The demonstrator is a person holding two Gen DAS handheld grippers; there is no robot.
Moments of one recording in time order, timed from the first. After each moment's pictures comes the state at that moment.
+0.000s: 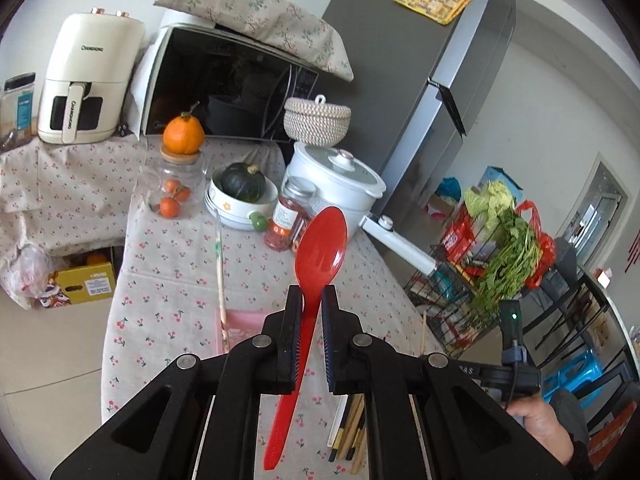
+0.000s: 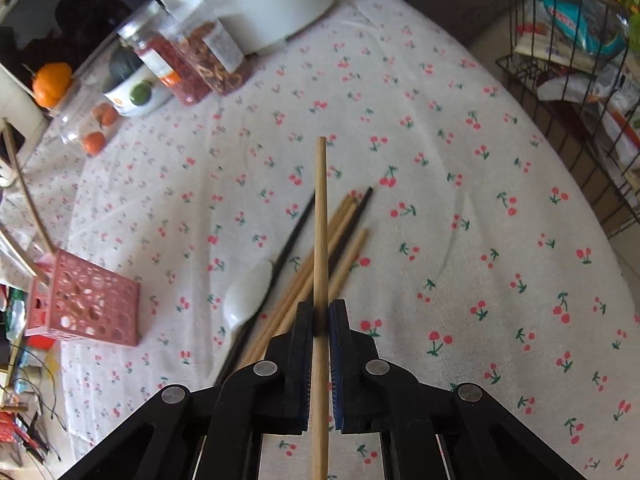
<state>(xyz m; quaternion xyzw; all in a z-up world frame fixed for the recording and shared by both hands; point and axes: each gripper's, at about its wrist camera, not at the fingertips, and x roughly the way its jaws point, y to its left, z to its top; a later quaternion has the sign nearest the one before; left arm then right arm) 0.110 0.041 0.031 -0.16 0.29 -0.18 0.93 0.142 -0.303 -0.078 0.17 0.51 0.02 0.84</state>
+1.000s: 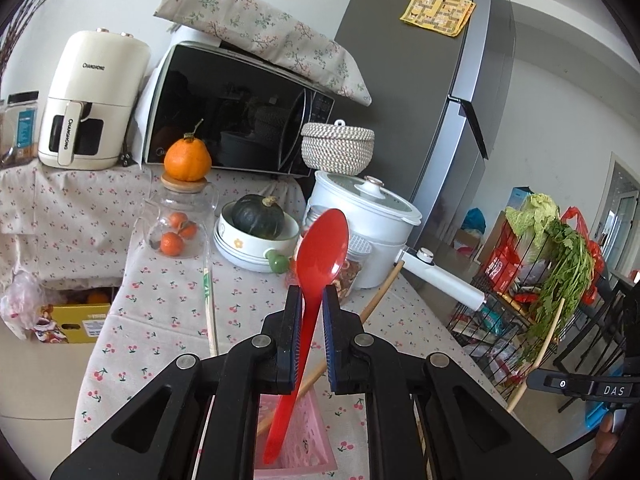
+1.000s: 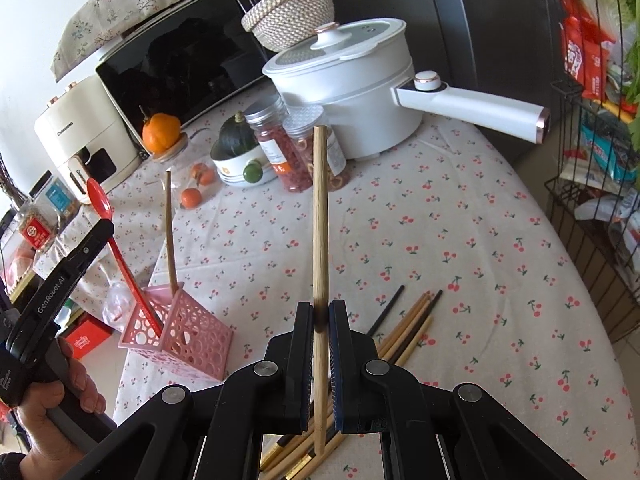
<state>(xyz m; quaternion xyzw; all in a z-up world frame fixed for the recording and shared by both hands) 0.166 0.010 -0.031 -0.14 0.23 -0.13 0.96 0.114 -0.274 -0.011 0.13 0.39 0.09 0.91</state>
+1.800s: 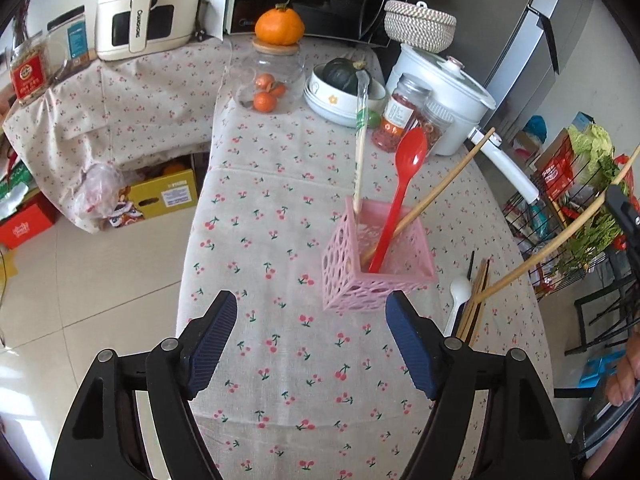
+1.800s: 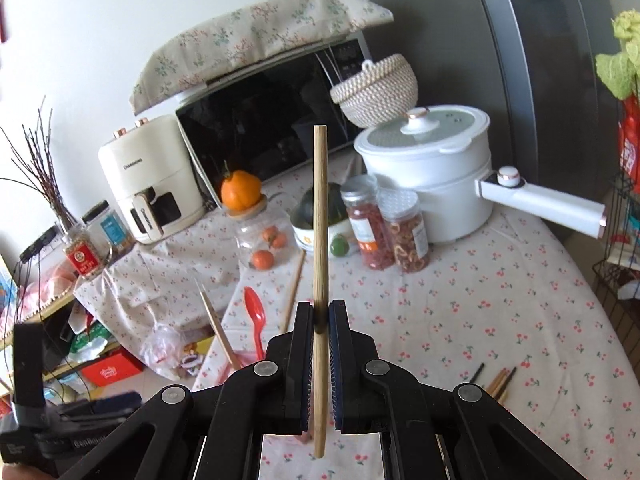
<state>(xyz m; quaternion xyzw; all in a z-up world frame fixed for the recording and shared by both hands) 0.122 0.075 -0.048 -0.10 0.48 -0.06 0.87 0.100 -0.207 0.048 0.12 0.27 0.14 0.95</state>
